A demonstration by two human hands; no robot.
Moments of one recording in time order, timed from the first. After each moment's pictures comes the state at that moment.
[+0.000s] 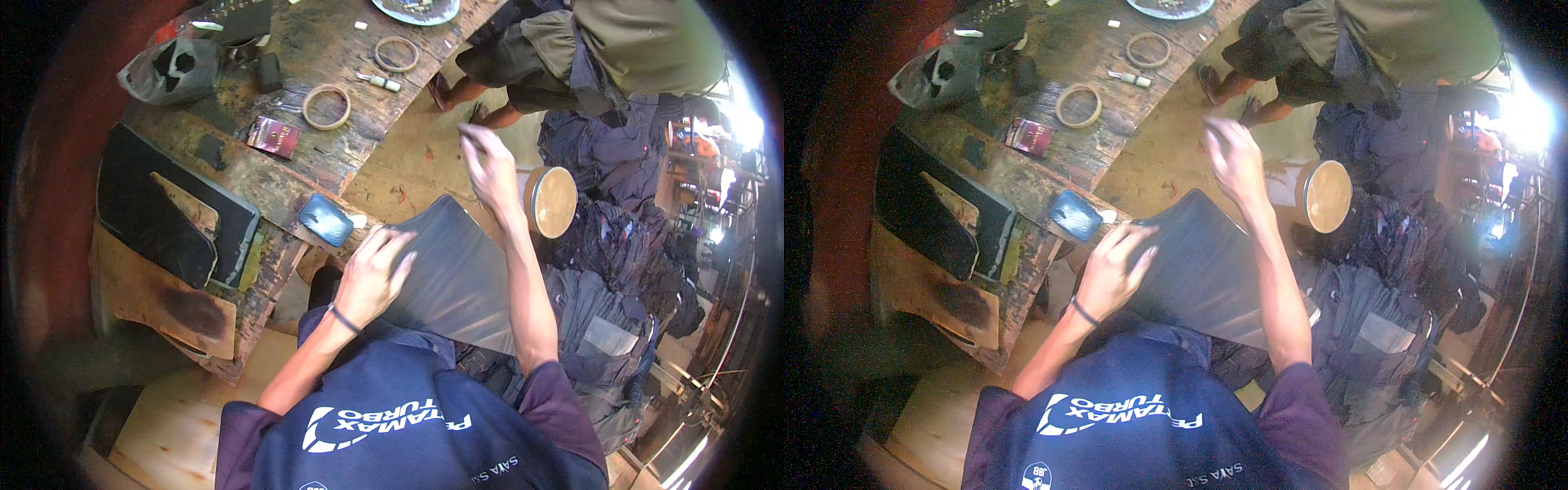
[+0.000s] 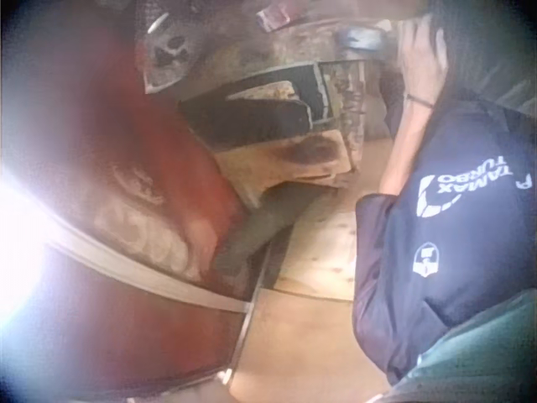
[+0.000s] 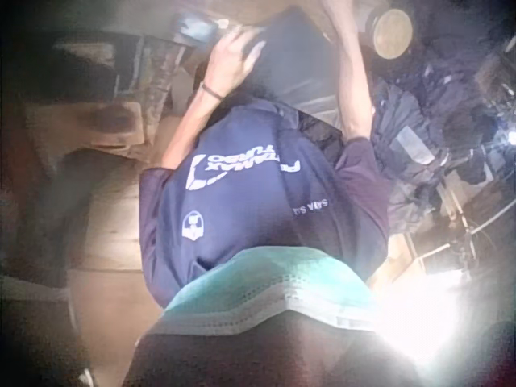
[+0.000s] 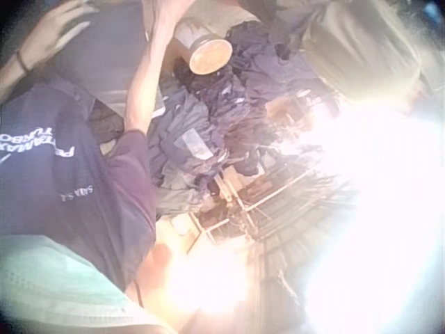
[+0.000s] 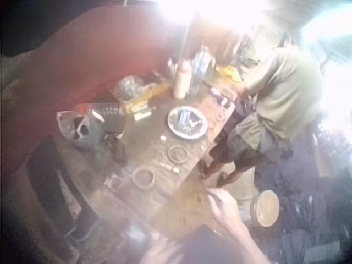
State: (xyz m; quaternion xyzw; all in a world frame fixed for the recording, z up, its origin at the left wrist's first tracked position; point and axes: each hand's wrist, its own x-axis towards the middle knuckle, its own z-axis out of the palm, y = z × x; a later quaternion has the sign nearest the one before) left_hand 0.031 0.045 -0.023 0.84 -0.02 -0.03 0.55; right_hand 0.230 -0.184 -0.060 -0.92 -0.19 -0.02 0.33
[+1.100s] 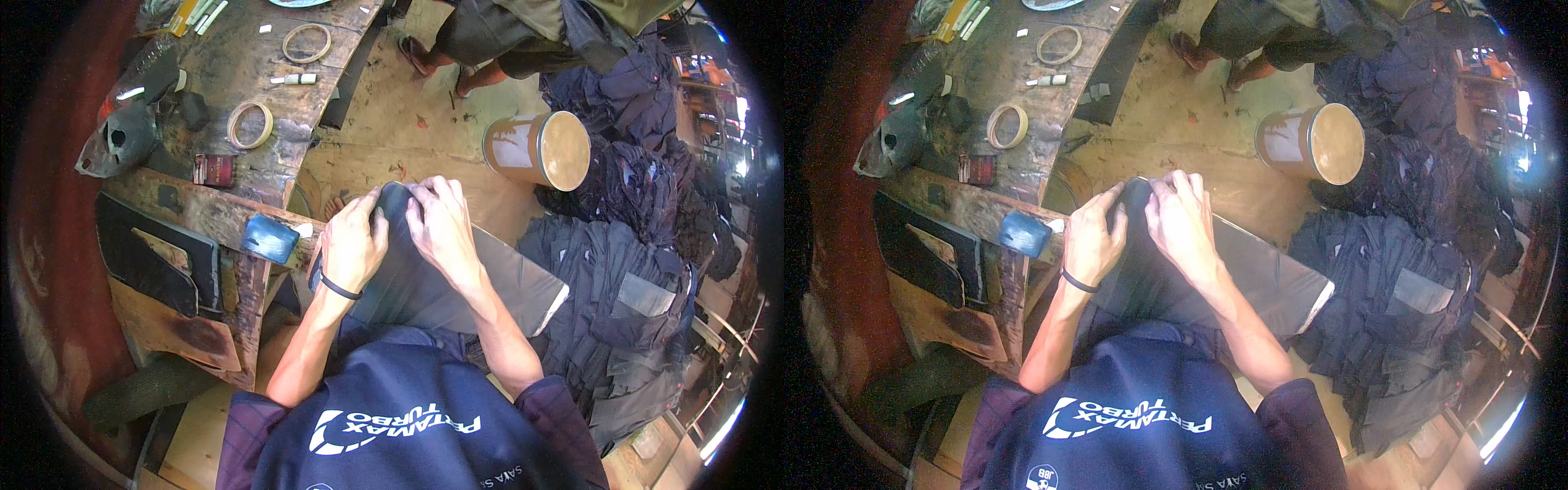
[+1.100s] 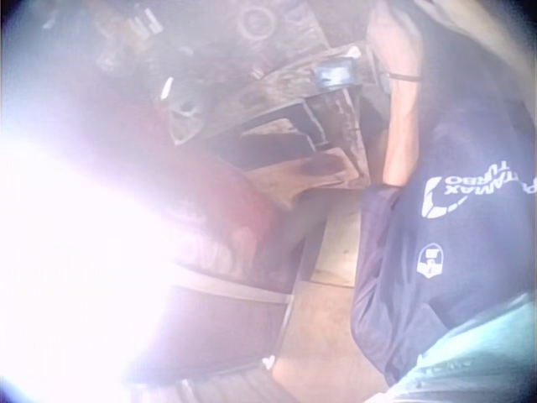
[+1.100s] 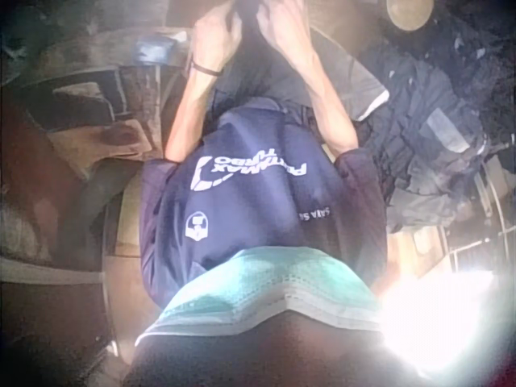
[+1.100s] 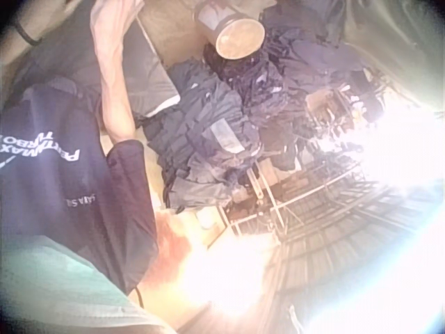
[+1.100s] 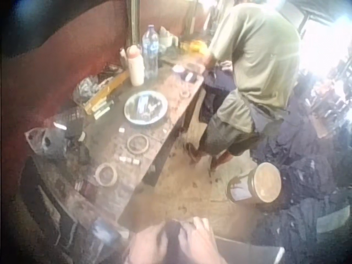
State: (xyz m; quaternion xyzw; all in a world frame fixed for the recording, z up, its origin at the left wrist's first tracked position) left_hand 0.098 -0.030 -0.042 0.90 0.02 -0.11 0.41; right_hand 0.114 -0.204 -0.041 -0.96 -0.07 0.07 0.28
